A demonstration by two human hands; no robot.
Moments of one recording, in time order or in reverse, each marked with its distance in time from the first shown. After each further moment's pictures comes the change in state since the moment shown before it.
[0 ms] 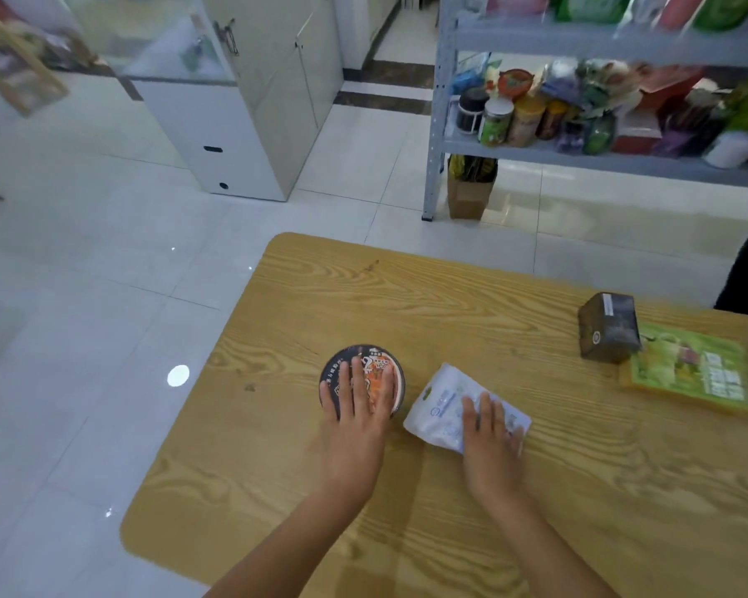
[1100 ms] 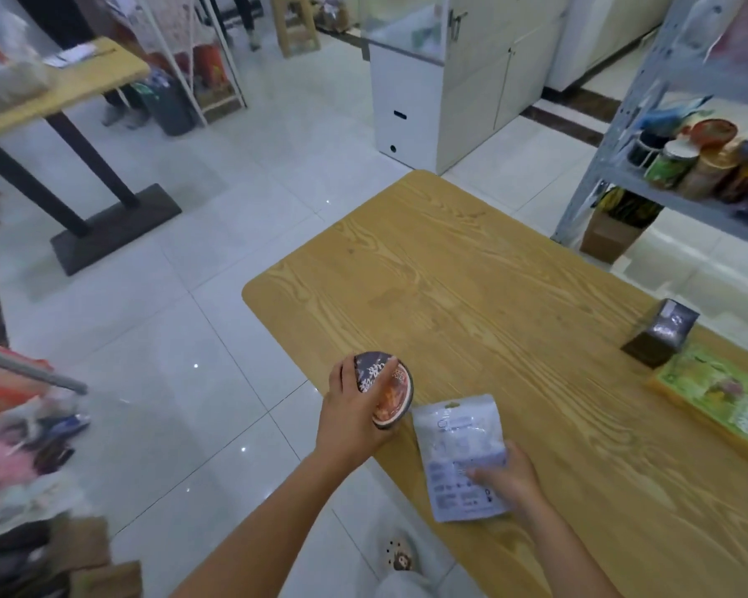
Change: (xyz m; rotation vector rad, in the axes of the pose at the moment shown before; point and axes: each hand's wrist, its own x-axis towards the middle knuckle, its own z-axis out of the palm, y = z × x) left_hand -0.209 0.113 -0.080 -0.287 -0.181 -0.607; right_hand -0.123 0.127 0.039 0.763 -0.441 0.015
